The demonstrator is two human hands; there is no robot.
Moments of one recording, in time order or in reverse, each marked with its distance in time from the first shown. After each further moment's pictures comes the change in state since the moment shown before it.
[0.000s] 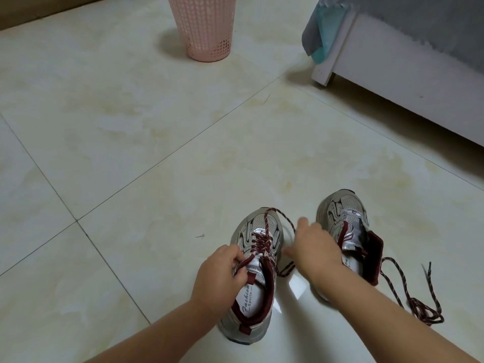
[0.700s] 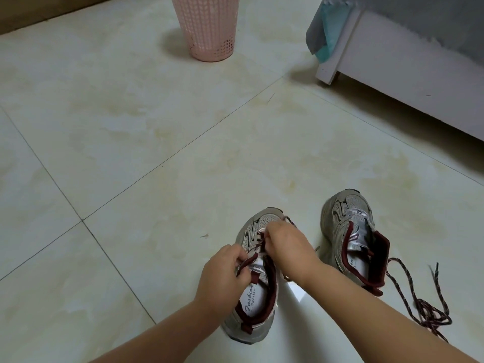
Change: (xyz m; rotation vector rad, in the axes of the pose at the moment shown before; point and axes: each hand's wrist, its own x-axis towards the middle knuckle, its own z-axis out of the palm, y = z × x) left_hand 0.001 -0.001 0.000 -0.034 0.020 -0.007; right_hand 0.011 -0.026 0.021 0.123 0.054 -0.363
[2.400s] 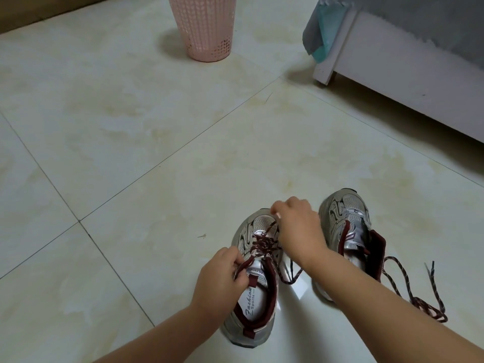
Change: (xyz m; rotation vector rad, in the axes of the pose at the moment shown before) left_hand -0.006 -0.001 0.002 0.055 0.002 0.013; right_hand 0.005 0.009 -0.024 -0.075 0.206 0.009
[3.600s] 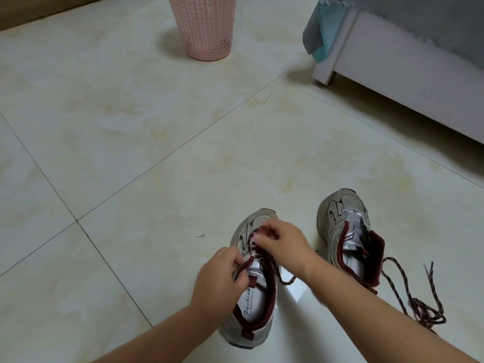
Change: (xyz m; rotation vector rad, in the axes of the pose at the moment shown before) left_hand 0.001 0.000 0.002 -0.002 0.007 -0.023; right_hand -0.015 -0.014 0.007 0.717 -0.250 0.200
